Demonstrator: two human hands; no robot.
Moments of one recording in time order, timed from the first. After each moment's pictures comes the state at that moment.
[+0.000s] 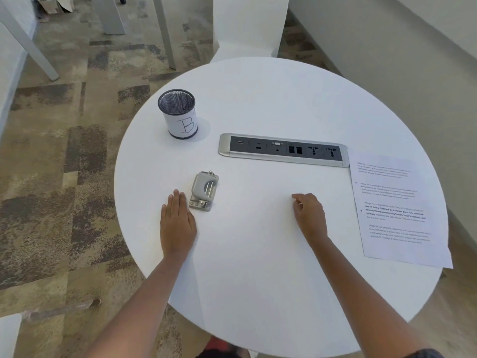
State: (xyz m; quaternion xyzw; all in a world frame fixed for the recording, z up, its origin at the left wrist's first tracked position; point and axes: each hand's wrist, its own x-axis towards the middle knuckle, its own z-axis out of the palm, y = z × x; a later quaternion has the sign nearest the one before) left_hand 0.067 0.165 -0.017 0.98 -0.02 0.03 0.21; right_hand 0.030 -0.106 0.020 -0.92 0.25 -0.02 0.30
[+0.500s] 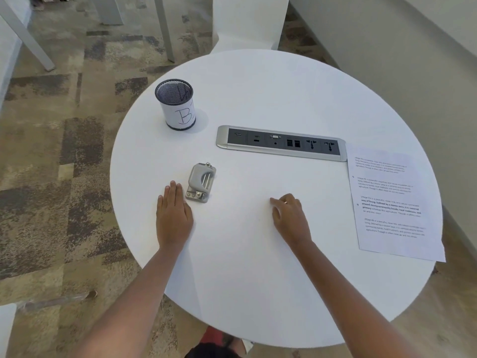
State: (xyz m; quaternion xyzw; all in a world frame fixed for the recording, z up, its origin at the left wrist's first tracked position) left_hand 0.066 0.165 -0.020 0.98 -0.02 0.04 0.21; right_hand 0.011 -0.071 0.021 -0.97 0.14 0.04 0.21
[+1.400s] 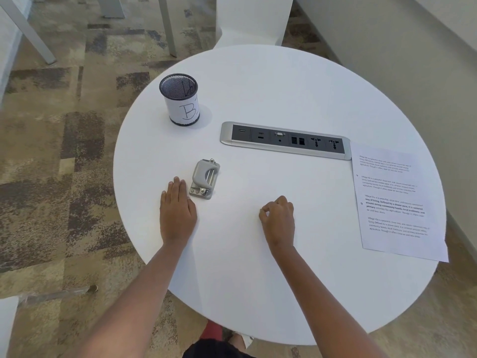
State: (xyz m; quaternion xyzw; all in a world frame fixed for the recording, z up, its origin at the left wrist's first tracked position) left_hand 0.067 0.166 -0.020 0.97 -0.02 0.04 0.22; right_hand 0.013 -0.025 0.021 -0.94 0.25 0.03 0.25
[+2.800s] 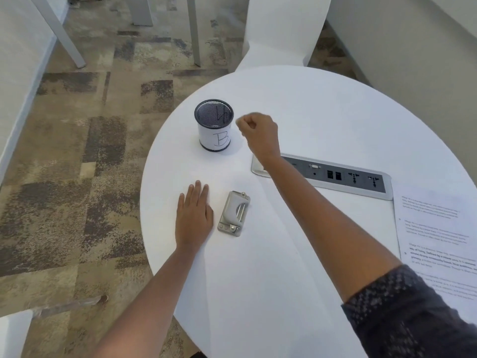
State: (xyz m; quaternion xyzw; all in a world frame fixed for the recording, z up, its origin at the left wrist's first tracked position) left_hand 0.137 0.189 -0.019 0.98 -0.05 0.02 0.19; right_hand 0.240 0.043 0.122 -0.86 0.10 -0.06 0.49
